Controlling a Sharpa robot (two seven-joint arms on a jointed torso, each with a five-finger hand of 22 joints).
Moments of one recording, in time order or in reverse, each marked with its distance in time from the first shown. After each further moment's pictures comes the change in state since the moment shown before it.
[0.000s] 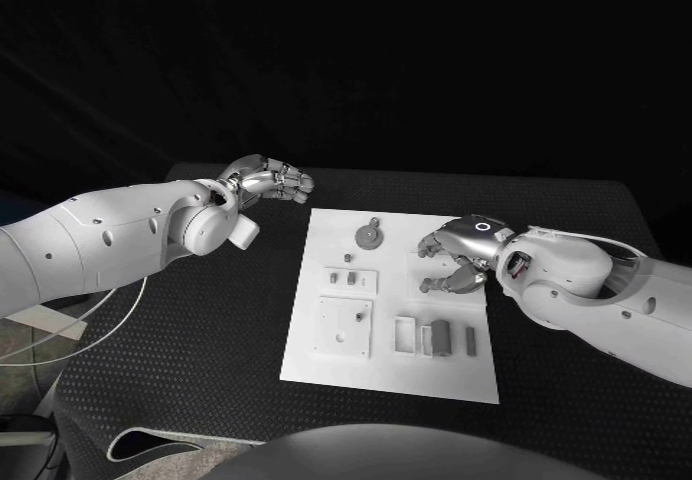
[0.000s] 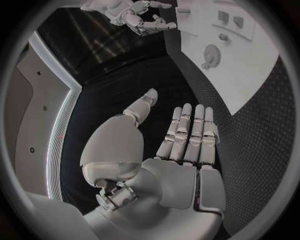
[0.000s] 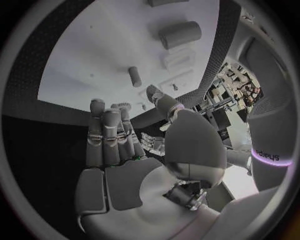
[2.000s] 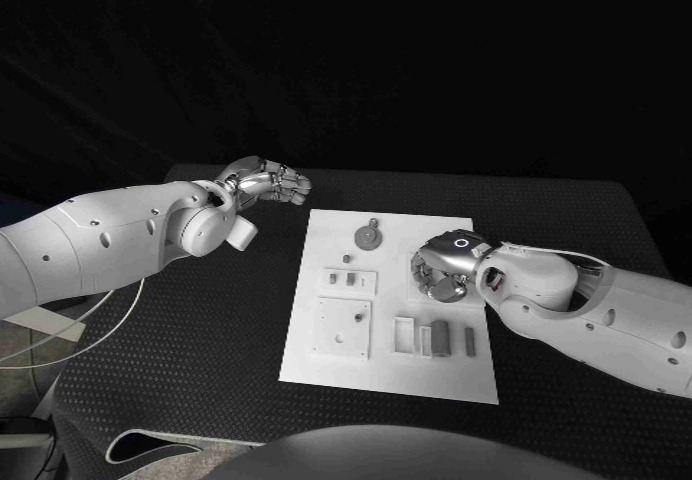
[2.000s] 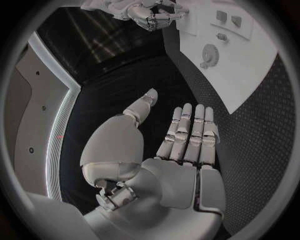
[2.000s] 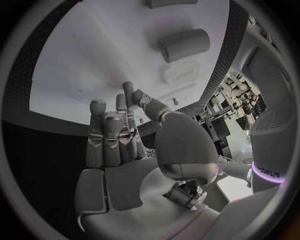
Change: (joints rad) left arm 0.000 0.000 0.000 -0.004 -0.001 0.000 -0.010; left_hand 0.000 0.000 0.000 0.000 0.000 -0.004 0.004 0.000 0.000 0.006 0.006 0.000 -0.006 0.004 0.004 -0.004 0.002 0.000 0.004 0.004 0.000 -0.005; right arm -0.025 0.069 -0.037 -0.051 -0.074 0.002 -0.028; right_hand 0.104 0.230 -0.005 -0.103 0.000 0.218 -0.005 0.123 0.024 0.295 -0.113 0.112 0.091 0.093 -0.111 0.041 -0.041 -0.014 0.067 -0.041 0.044 0.000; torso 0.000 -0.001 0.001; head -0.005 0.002
